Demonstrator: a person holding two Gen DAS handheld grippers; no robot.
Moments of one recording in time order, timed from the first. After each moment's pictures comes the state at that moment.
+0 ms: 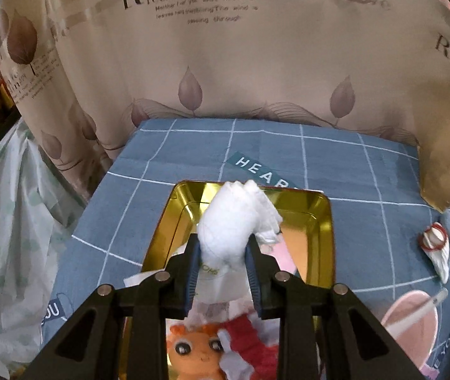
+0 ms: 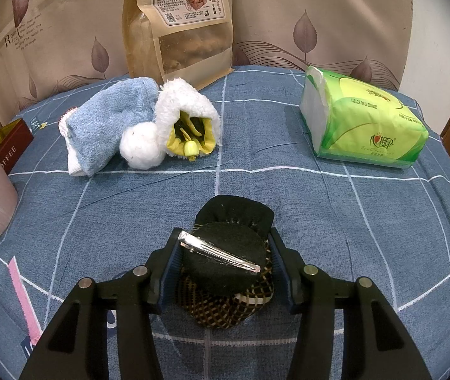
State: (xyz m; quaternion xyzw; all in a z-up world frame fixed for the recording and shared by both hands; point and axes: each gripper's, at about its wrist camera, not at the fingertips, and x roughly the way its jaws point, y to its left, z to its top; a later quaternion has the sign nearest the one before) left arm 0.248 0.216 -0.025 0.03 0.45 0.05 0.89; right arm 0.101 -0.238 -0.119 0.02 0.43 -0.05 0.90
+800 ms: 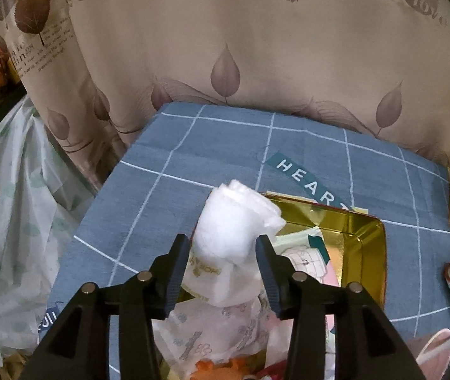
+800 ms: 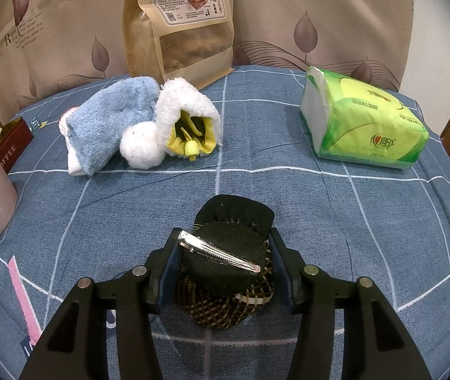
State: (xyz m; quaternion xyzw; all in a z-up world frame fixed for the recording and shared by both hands) left arm 0.282 0.253 -0.041 0.00 0.47 0.09 0.88; right arm 0.100 -0.239 -0.119 0.02 0.43 -0.05 0.90
